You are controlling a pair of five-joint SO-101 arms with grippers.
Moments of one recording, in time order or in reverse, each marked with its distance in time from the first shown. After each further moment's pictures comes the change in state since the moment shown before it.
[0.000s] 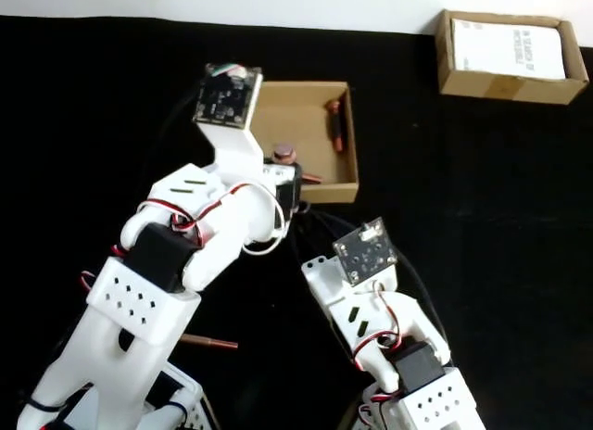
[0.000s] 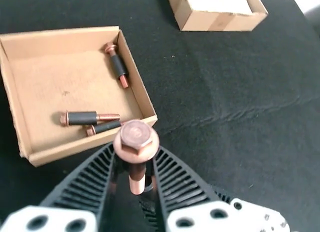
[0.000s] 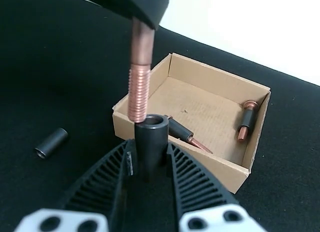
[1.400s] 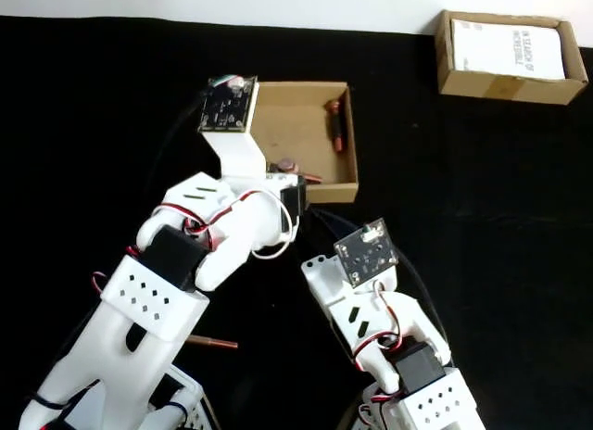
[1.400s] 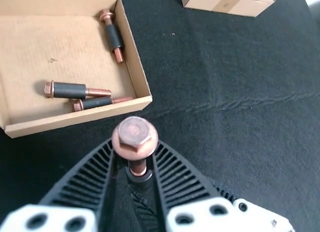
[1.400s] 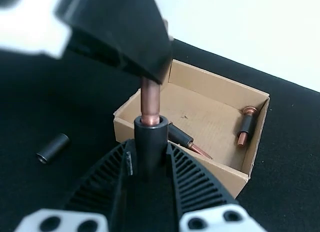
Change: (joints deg) left arm 0.3 -0.1 6.8 -3.4 3.9; right arm 0.2 -0.2 -0.4 -0.4 0.1
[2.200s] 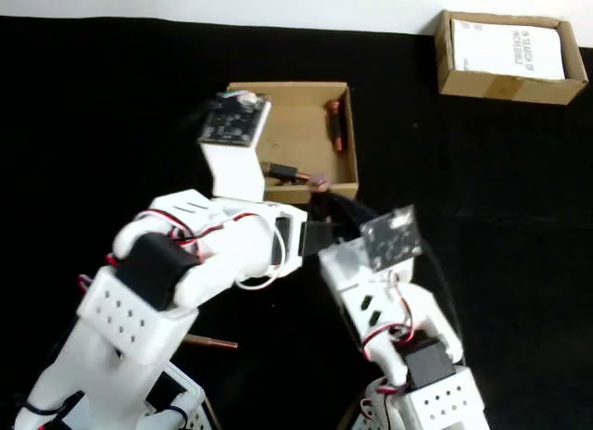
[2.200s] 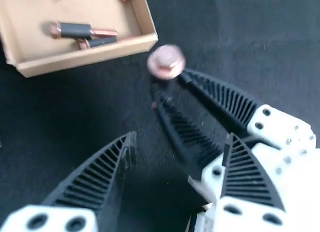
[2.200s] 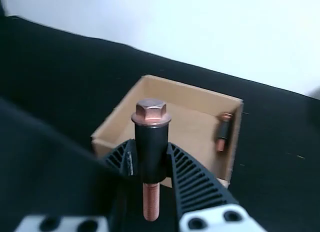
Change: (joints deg) left arm 4.2 -0.5 -14.3 28.0 0.0; right arm 6.5 4.7 -7.3 0.0 -3.3
